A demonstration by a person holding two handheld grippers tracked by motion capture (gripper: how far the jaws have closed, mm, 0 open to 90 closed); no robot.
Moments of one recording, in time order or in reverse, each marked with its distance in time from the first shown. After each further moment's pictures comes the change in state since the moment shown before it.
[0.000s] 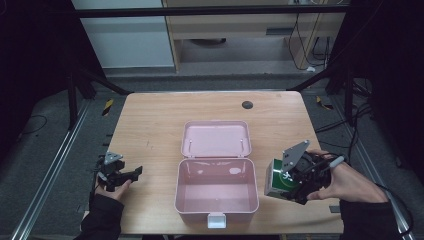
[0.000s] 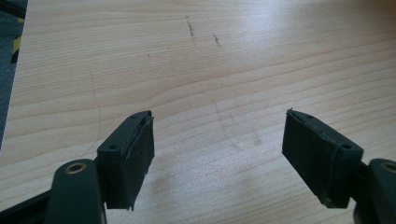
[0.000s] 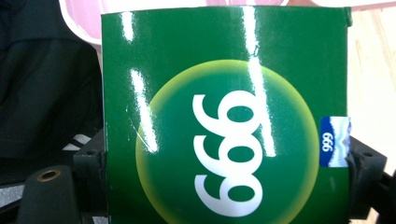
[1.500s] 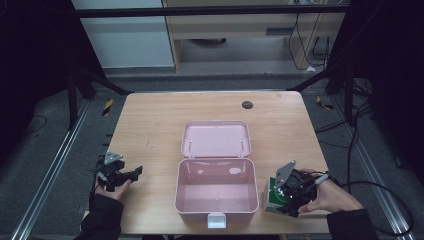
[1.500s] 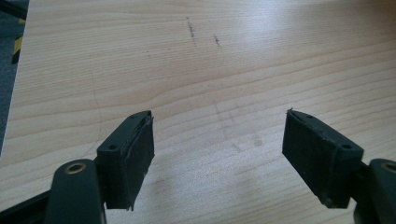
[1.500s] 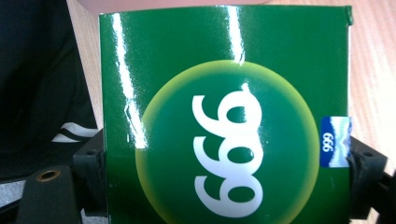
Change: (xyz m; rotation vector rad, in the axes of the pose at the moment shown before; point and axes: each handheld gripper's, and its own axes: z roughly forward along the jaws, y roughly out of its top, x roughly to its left) left arm 0.000 0.000 0.000 -0.004 0.002 -0.001; right arm 0.006 -0.039 0.085 0.063 0.078 0.038
